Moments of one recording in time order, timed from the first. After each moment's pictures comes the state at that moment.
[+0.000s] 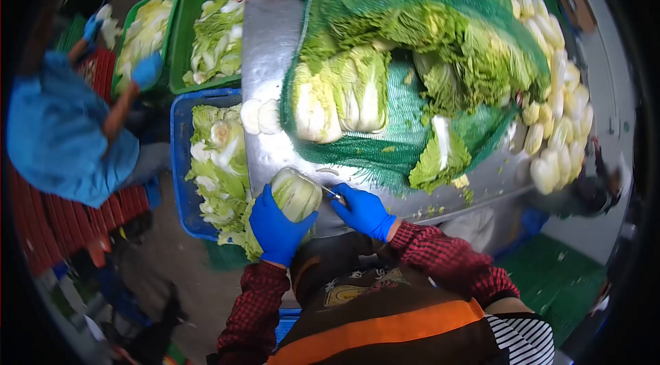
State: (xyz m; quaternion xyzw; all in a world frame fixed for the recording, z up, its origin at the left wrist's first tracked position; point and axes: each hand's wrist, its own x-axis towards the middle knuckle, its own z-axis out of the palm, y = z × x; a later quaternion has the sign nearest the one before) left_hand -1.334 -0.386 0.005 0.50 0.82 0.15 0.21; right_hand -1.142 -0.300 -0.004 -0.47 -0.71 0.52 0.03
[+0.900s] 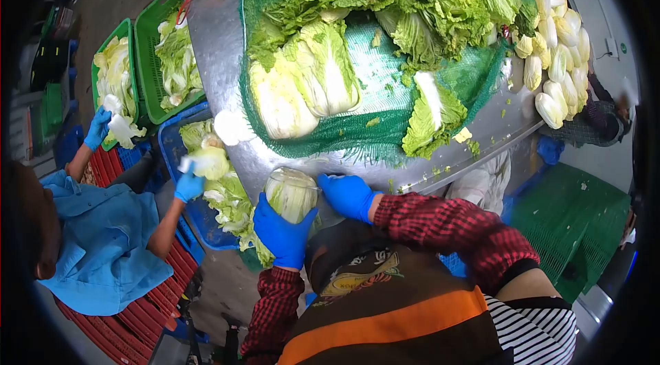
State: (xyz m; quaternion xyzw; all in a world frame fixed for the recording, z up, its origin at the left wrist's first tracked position) left_hand -1.322 -0.376 0.002 0.50 0.83 0.08 0.21; right_hand -1.154 -0.311 -0.058 -0.43 -0.82 0.39 -0.02
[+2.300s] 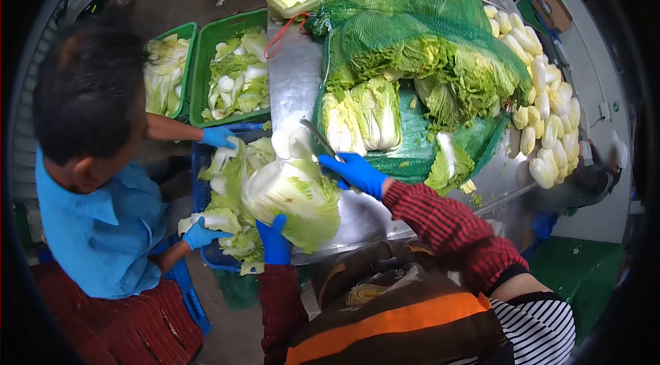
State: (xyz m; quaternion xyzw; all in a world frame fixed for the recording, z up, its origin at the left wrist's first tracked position) left_hand -1.418 -0.410 -0.047 0.03 0.48 0.71 0.51; right_hand -1.244 -0.218 -0.003 -0.51 -0.50 0.70 0.06
